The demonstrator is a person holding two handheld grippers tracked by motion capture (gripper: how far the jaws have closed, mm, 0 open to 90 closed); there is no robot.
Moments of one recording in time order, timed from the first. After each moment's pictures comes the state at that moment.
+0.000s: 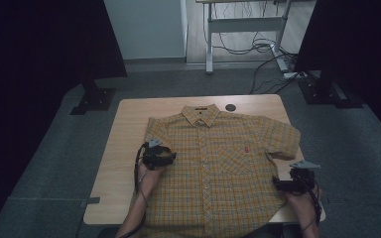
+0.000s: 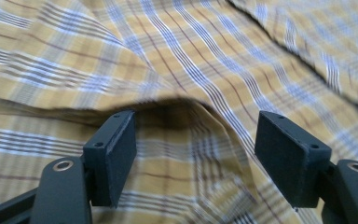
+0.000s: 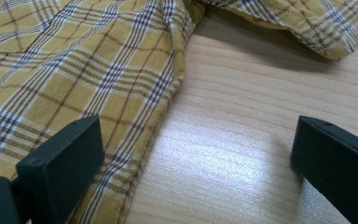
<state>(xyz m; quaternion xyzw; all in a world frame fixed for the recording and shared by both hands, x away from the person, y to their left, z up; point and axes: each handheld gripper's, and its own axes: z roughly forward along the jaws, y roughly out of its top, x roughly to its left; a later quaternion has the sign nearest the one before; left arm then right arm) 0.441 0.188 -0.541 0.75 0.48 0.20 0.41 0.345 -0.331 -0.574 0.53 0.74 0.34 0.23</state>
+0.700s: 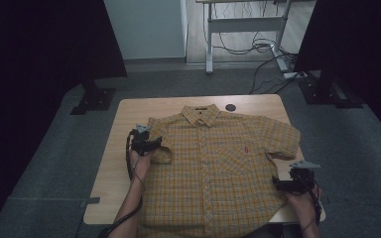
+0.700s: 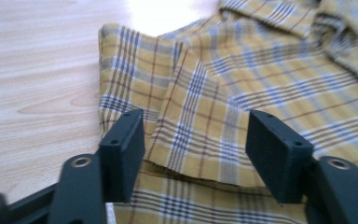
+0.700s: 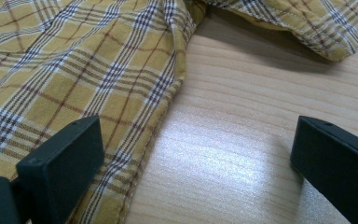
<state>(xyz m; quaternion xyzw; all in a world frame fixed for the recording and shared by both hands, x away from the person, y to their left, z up) 0.484 0.218 -0.528 0.72 0.52 0.27 0.37 0.345 -0.331 -0.574 0.53 0.74 0.34 0.23</state>
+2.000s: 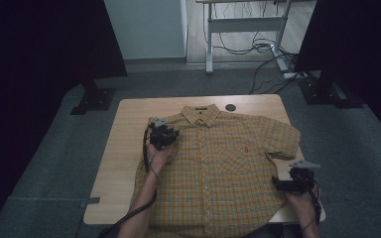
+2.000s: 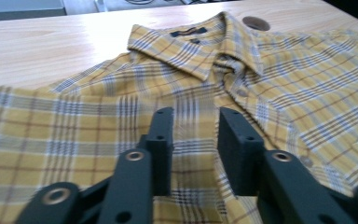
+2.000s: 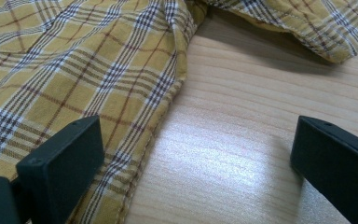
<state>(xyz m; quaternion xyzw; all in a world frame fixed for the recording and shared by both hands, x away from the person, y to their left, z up) 0.494 0.153 -0.508 0.73 0.47 0.23 0.44 0.346 -0.331 -0.574 0.53 0.74 0.34 0.23</state>
